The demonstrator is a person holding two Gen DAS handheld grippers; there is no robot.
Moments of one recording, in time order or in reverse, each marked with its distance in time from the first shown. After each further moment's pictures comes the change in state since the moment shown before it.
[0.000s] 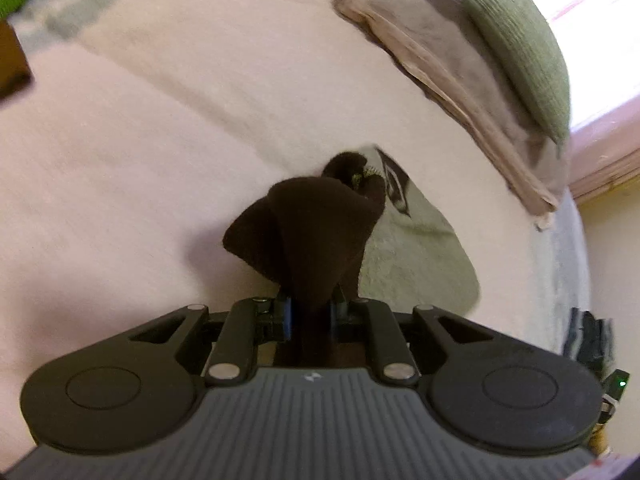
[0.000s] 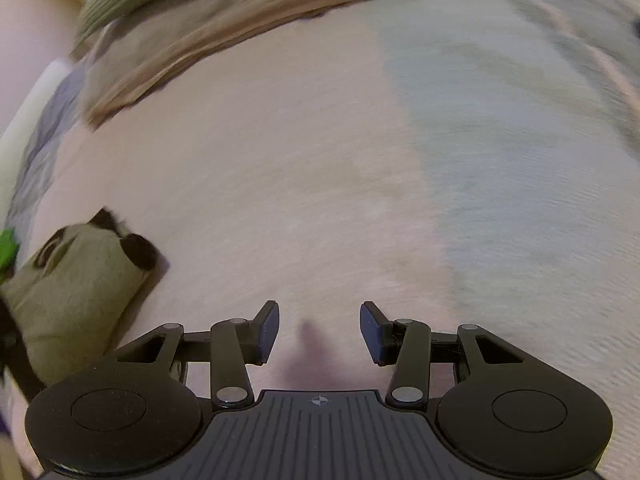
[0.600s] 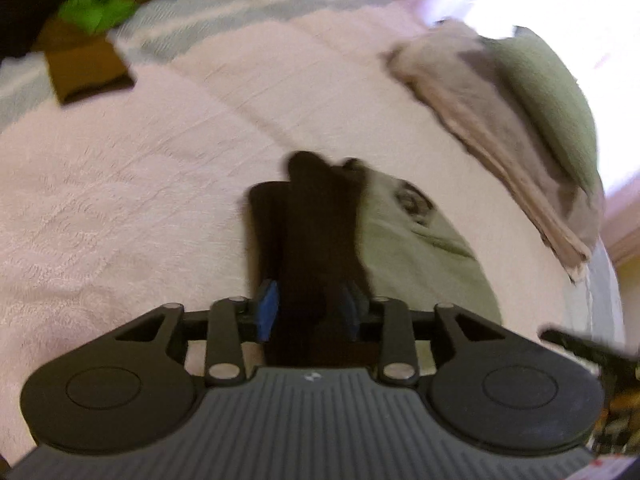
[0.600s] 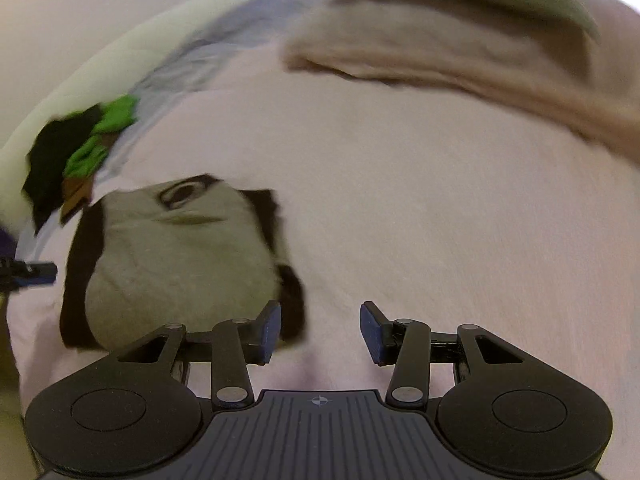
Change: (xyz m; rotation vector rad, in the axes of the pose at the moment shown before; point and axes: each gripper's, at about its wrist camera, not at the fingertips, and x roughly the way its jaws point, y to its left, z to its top) left arm -0.044 -0.030 -0.086 -0.070 -0.260 0.159; right arm 0.040 0.157 0.027 -0.663 -0.076 0.222
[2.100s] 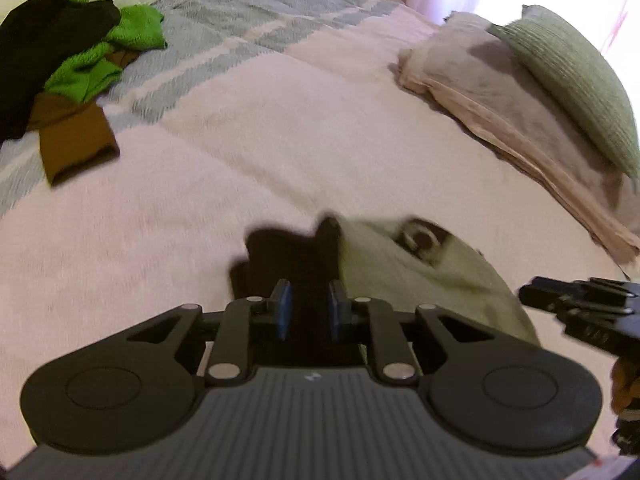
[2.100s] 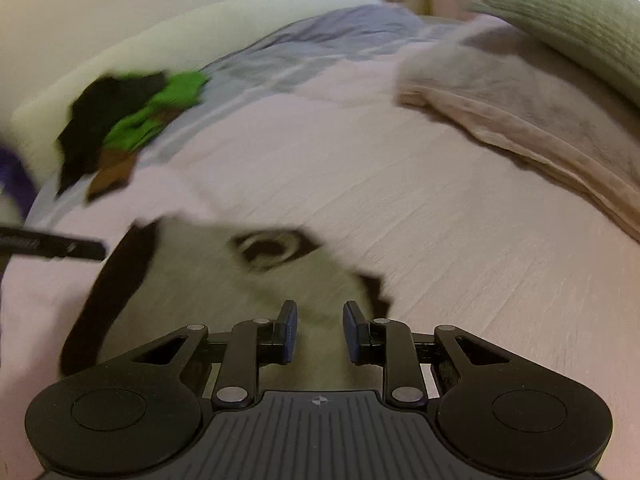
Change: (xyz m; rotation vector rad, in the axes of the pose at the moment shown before) left arm 0.046 -0.046 0.038 0.106 -0.029 0.165; right arm 0.079 0.077 0.051 -0.224 0.003 0.055
